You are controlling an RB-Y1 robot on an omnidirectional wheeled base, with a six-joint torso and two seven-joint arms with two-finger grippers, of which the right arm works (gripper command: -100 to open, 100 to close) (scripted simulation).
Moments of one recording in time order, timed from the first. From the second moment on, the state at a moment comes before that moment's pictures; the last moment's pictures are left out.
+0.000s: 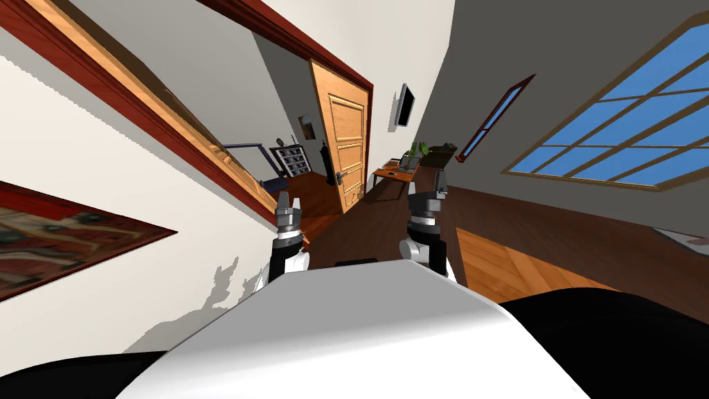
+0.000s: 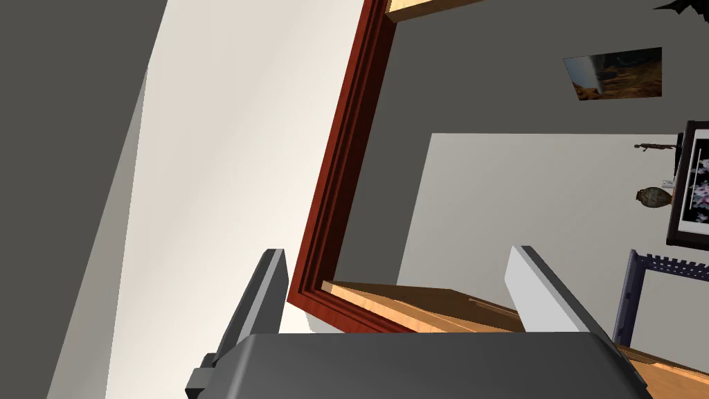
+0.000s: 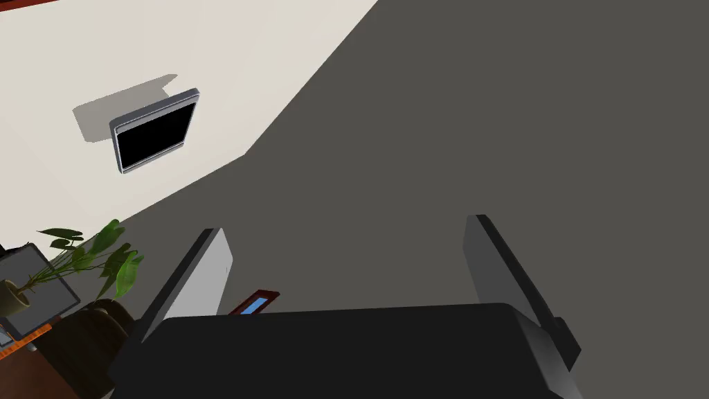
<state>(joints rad) 0.48 0.03 0.00 -2.38 -0.11 -0.45 -0.01</state>
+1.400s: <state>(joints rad) 0.32 -0.06 0.06 -2.08 -0.07 -0.44 -0.08</state>
